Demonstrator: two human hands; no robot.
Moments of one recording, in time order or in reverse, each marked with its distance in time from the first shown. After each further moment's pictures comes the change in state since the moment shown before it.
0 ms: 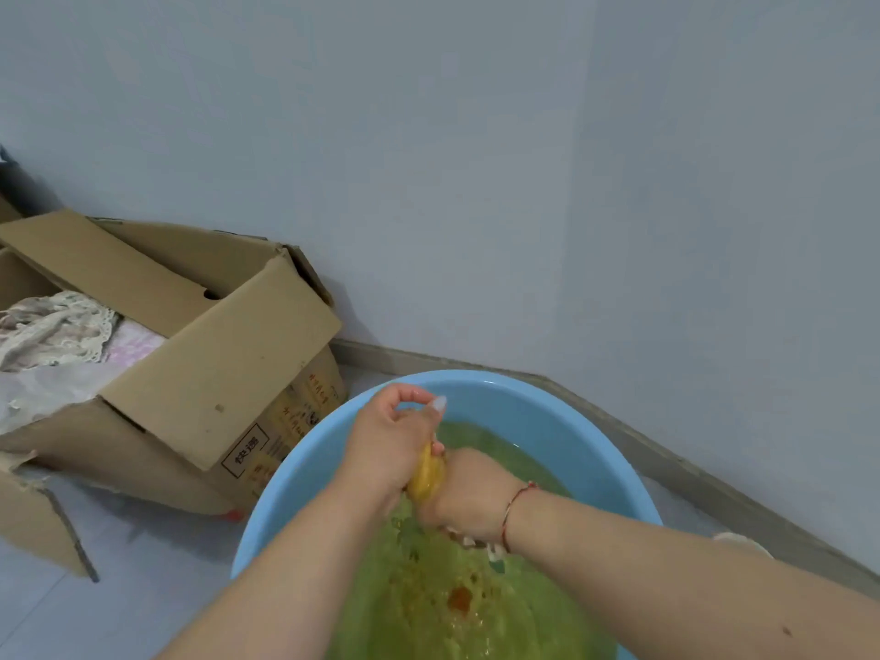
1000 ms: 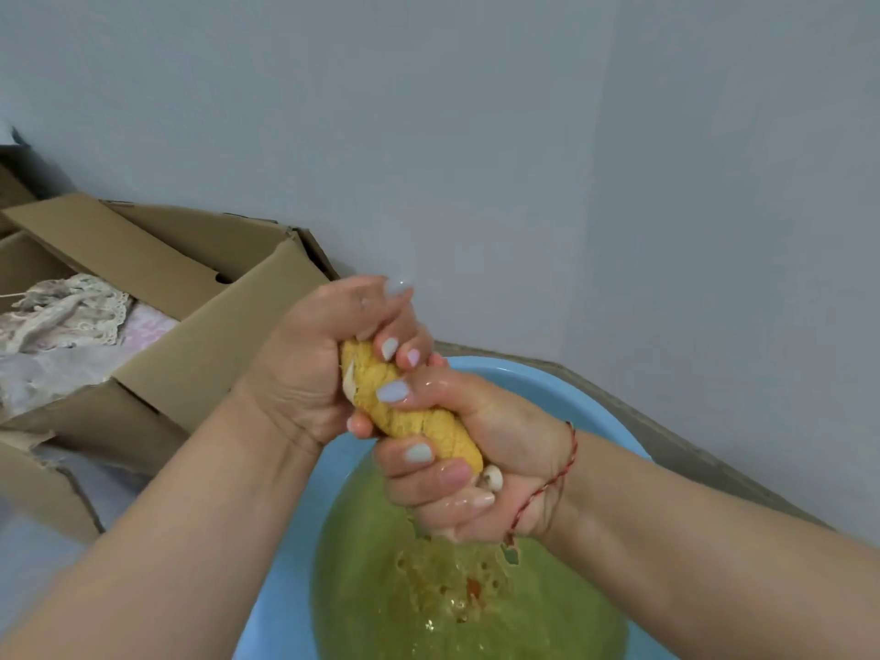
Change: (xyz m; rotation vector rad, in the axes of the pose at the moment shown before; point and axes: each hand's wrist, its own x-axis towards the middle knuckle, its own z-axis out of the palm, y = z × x) left_hand -0.033 0.098 -0.039 -0.469 -0.594 0.177; right_hand -0.036 -0.045 -0.036 1.278 -0.732 -0.259
